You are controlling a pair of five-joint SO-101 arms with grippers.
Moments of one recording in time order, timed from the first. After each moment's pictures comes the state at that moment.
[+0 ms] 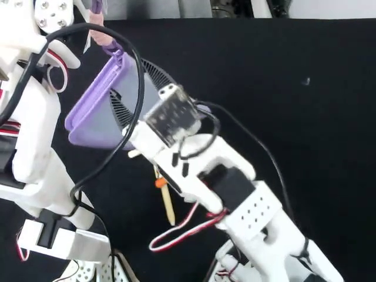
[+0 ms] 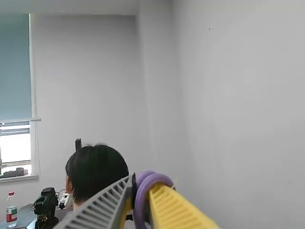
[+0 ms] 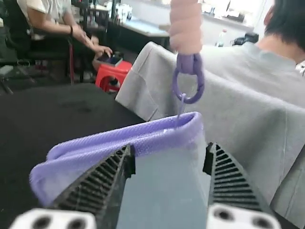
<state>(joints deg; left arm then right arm) 7.0 -4.1 -77.3 63.3 -8.3 -41.5 -45.3 34.2 25.7 12.5</state>
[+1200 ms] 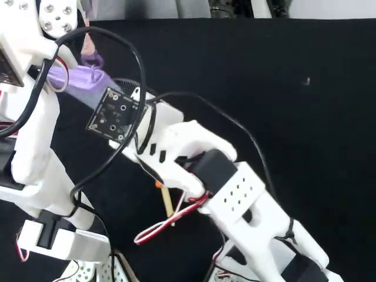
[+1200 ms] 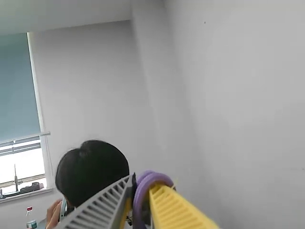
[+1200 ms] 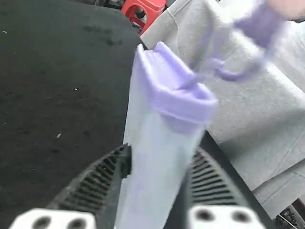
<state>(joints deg) 7.0 -4.1 -77.3 63.3 -15.3 -44.7 -33.0 18.9 44.0 28.5</state>
